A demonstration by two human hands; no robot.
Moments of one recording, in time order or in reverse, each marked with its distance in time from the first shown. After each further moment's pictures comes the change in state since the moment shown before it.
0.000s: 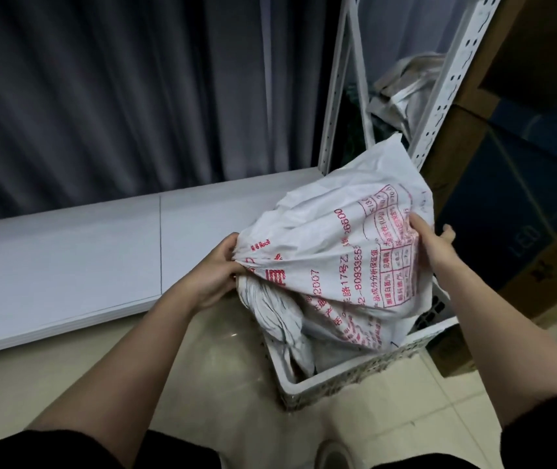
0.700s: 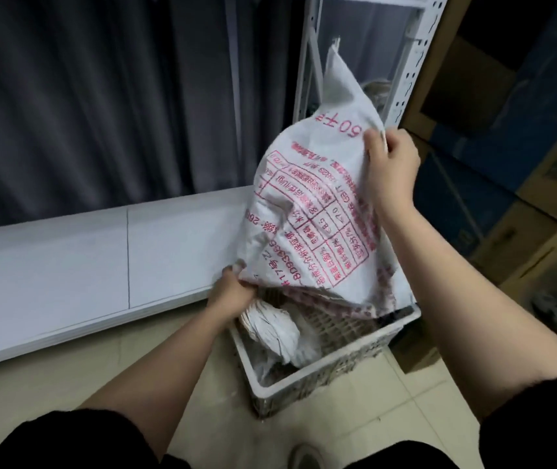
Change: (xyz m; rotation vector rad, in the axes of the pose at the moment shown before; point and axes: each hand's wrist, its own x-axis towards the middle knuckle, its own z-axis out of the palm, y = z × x) left_hand 0.017 -0.034 0.059 0.751 0.303 -0.135; right_hand -0.083 -0.135 0.033 -0.131 0.271 -0.853
